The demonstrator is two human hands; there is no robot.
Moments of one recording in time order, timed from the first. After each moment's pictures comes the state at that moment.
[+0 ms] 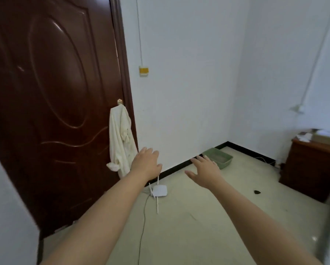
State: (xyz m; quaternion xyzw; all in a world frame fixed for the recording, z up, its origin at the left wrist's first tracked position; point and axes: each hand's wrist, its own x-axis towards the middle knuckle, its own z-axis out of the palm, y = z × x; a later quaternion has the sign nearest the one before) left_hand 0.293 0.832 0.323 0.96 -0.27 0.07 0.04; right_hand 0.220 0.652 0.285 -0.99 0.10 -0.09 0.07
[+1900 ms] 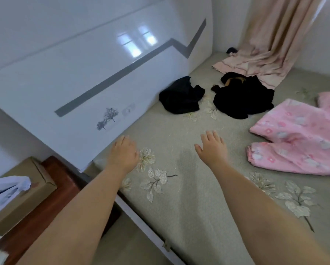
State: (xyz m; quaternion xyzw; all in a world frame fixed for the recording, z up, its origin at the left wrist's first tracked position) left_hand 0.183 -0.794 0.136 0.41 -0.91 0.07 -0.05; right_hand -0.040 -0.653 0.094 -0.46 0.88 -0.07 0.07
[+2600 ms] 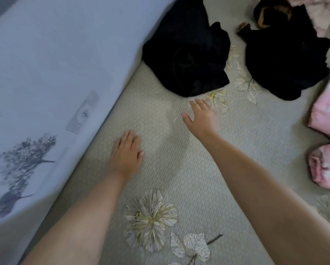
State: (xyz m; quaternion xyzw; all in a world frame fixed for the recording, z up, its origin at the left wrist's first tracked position) left_hand 0.044 -1.149 -0.179 0.26 -0.94 -0.18 -0.14; right_hand -0.155 -1.041 -0.130 -0.33 0.93 -0.05 0.16
